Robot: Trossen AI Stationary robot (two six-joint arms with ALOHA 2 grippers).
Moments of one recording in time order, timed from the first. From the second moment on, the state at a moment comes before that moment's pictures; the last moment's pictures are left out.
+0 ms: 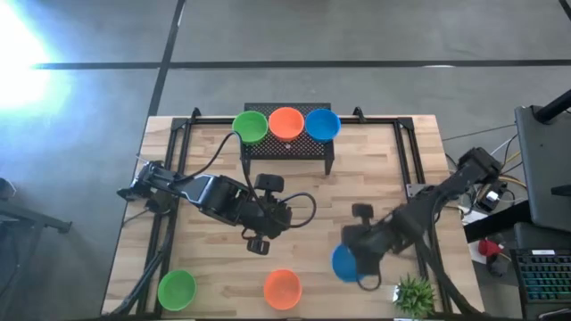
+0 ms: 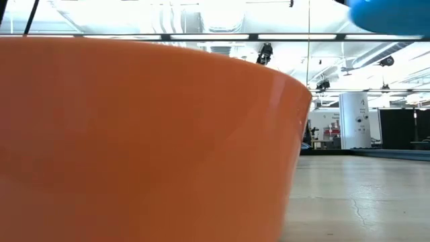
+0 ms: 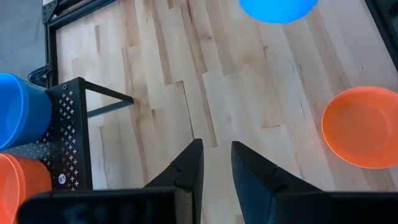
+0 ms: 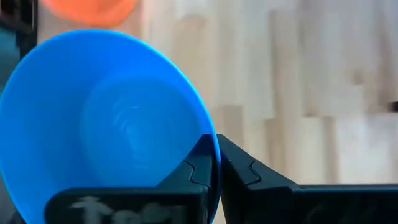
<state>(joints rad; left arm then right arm) -0.37 1.85 2.20 -1.35 -0.34 0.00 0.59 1.49 1.31 -1.03 0.25 0.60</state>
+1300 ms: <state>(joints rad) -0.36 1.85 2.20 -1.35 -0.34 0.03 -0.65 1.45 1.58 -0.99 -0.06 0.07</state>
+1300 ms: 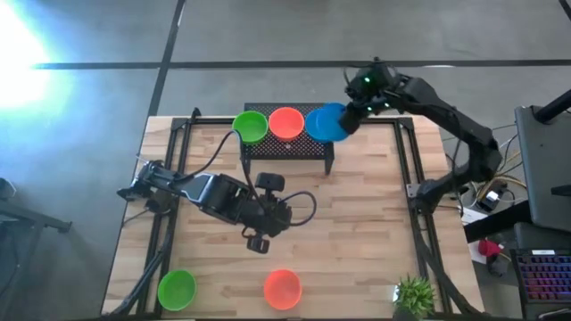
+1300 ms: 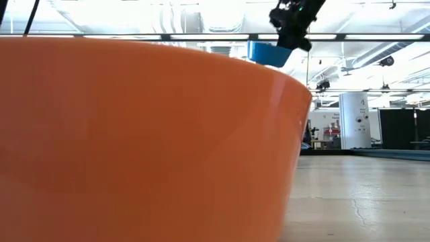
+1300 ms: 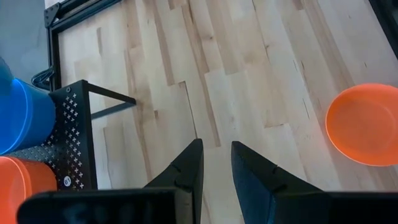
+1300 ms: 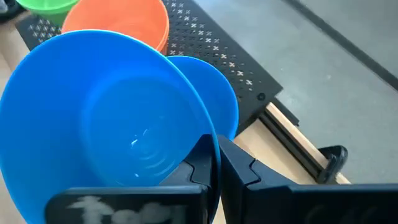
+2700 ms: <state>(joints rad) -0.35 1.85 2.20 -1.35 -0.34 0.09 -0.67 1.67 1.75 -1.11 -0.05 0.05</state>
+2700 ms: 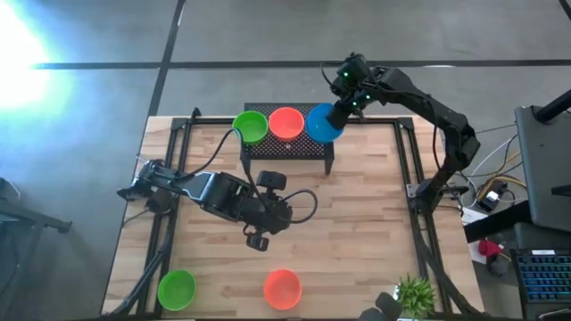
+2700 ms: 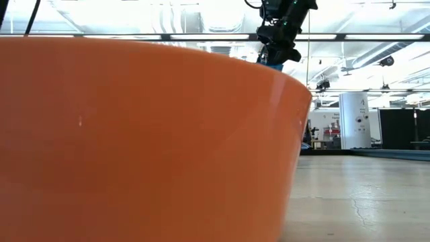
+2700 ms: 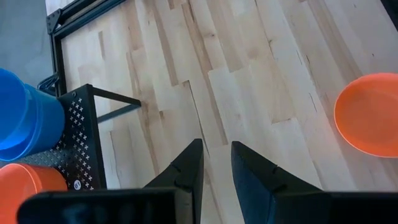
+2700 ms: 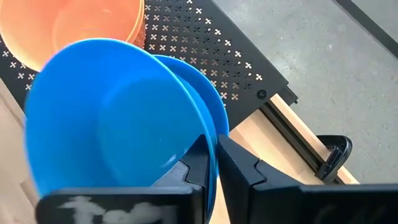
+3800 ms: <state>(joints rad) -0.35 1.85 2.20 -1.40 -0.34 -0.02 -0.52 1.57 1.91 -1.23 -0.05 0.00</state>
